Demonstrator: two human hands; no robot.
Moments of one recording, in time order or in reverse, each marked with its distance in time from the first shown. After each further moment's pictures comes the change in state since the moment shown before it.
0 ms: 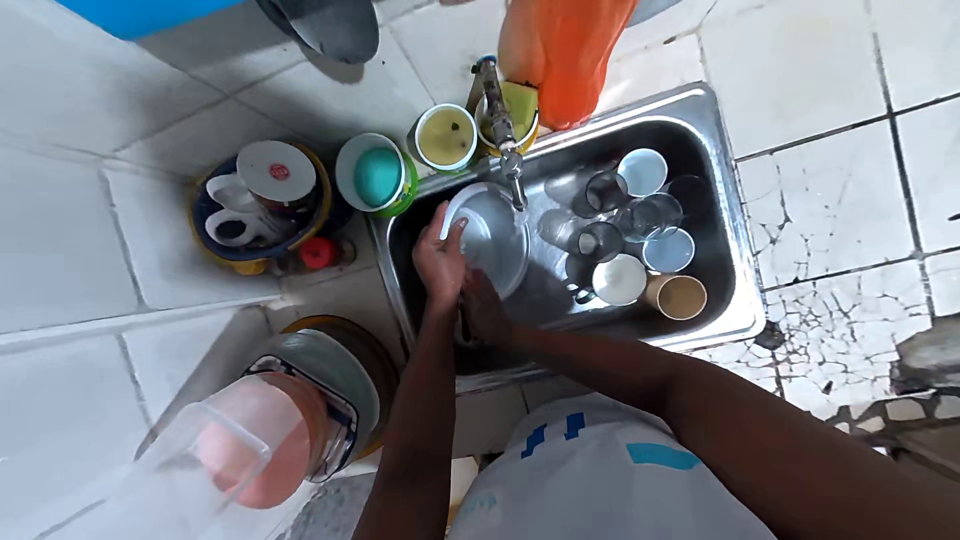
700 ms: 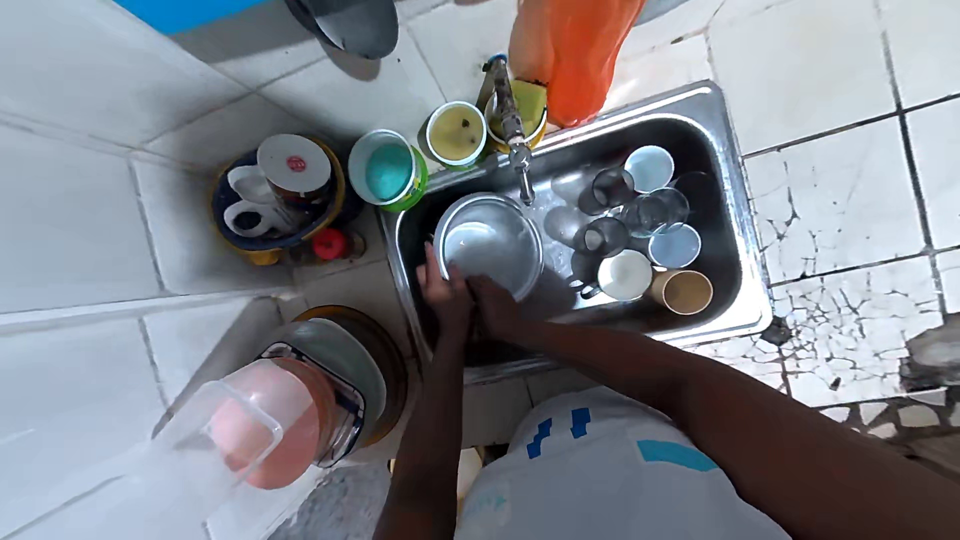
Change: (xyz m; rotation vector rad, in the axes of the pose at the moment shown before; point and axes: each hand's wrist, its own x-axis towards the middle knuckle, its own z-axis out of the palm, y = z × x) left_hand -0.065 -0.038 0.004 0.157 0.186 -0.080; right_hand -0.005 0.005 -0.014 -0.272 -0.352 0.151
